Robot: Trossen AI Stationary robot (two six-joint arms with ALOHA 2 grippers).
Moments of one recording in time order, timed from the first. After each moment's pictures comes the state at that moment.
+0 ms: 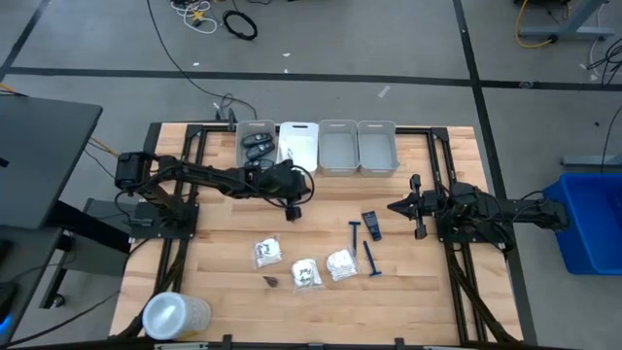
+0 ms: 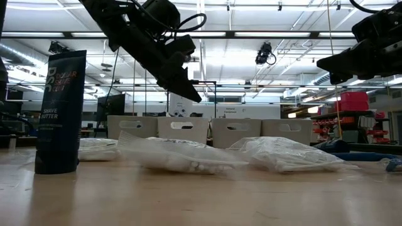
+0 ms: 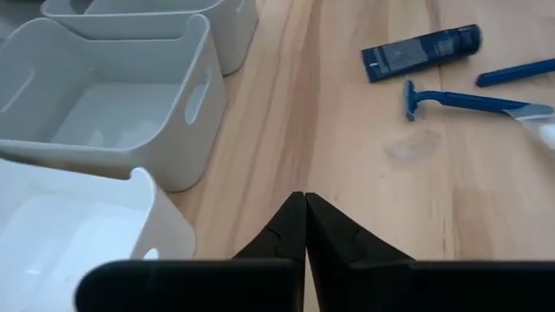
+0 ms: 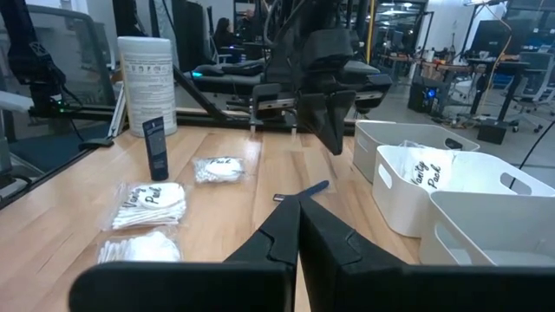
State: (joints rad) left arm 0.12 1.60 0.87 0.10 -0.14 0.06; right arm -0.03 0.08 0.01 0.02 -0.05 -0.07
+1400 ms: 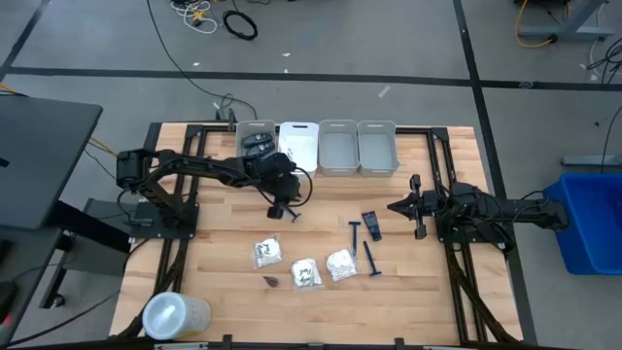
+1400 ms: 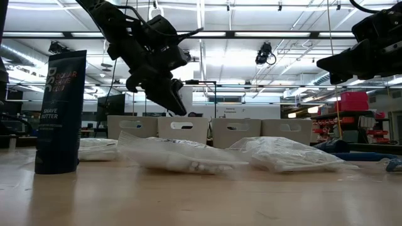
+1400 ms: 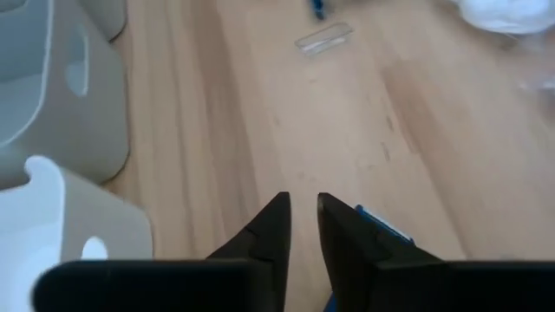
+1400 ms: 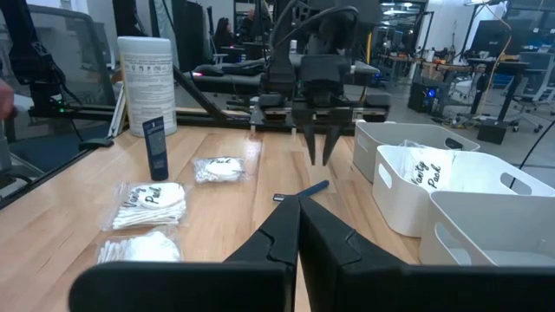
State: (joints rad) left arm 0.25 1.60 0.87 -0.10 0.21 0.46; right arm -0.03 0.08 0.01 0.02 -0.05 -0.07
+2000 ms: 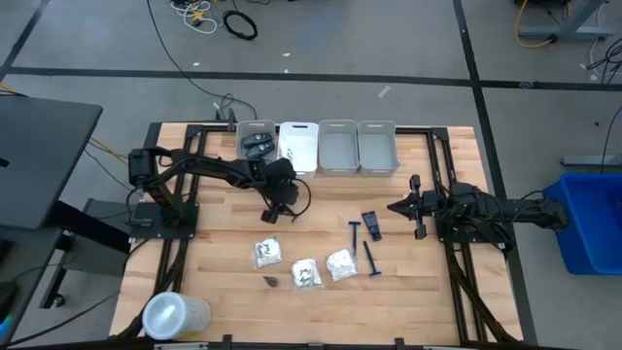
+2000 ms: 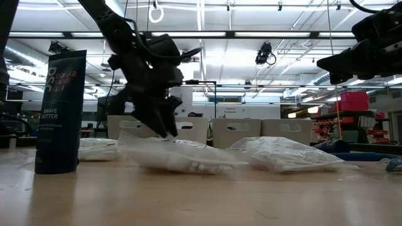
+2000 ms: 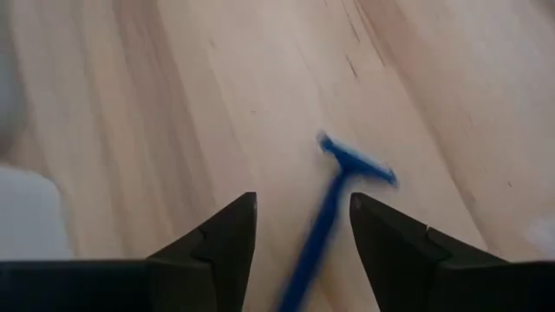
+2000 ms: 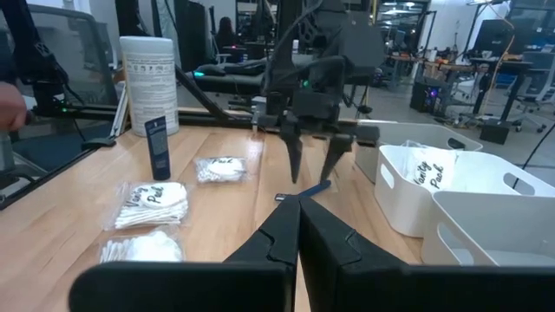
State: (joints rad) left arm 0.25 1.69 0.88 -0.20 0.26 0.58; right arm -0.03 0.08 0.01 0.02 -0.06 -0.07
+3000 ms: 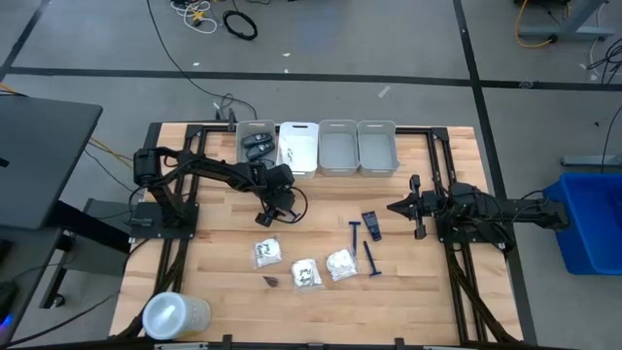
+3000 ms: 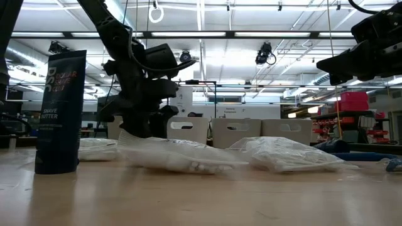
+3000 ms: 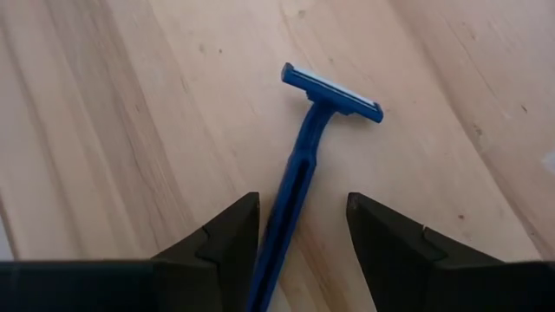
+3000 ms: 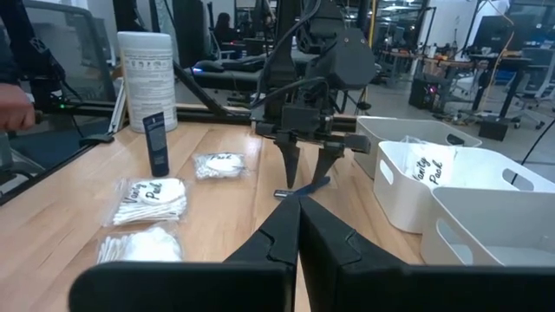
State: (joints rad) left arm 0.25 1.73 0.84 -0.21 0.21 0.68; right arm -0.03 0.09 0.01 0.02 -0.05 -0.07
